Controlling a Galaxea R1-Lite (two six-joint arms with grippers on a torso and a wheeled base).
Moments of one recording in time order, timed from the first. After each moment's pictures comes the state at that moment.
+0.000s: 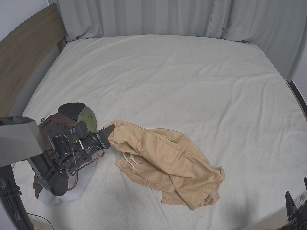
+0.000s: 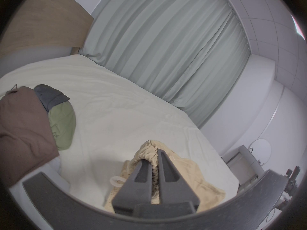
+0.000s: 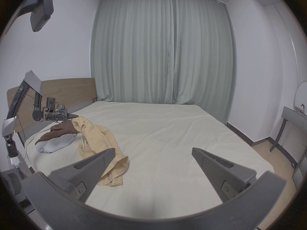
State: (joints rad) left arm -0.31 2.10 -0.49 -1.55 -0.18 -0.46; right arm 0.00 0.02 -0.02 0.00 0.03 -0.05
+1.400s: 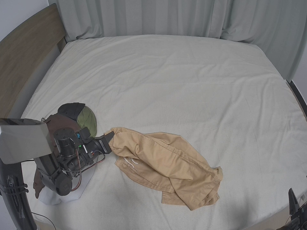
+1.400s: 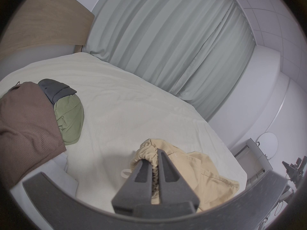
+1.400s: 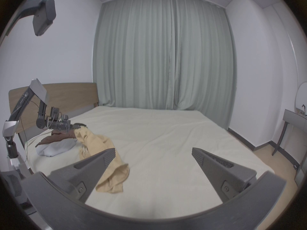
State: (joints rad) left arm -0.29 2.20 -0.51 -1.55 -0.17 -0.41; right arm 0.00 0.02 -0.02 -0.06 0.05 -0.05
